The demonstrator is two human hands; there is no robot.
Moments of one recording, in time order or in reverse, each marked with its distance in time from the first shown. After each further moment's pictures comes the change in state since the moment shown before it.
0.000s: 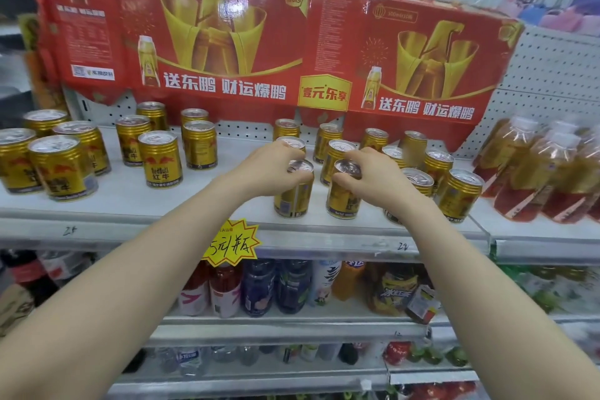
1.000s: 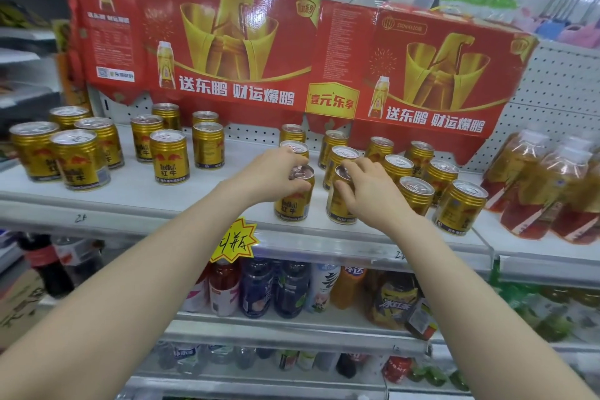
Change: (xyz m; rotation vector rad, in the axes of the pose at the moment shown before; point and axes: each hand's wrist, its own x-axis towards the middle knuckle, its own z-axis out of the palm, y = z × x) left_hand -0.007 0.007 0.008 -0.002 0.045 -0.019; right_hand -0.016 0.005 0.016 -0.045 0.104 -0.129
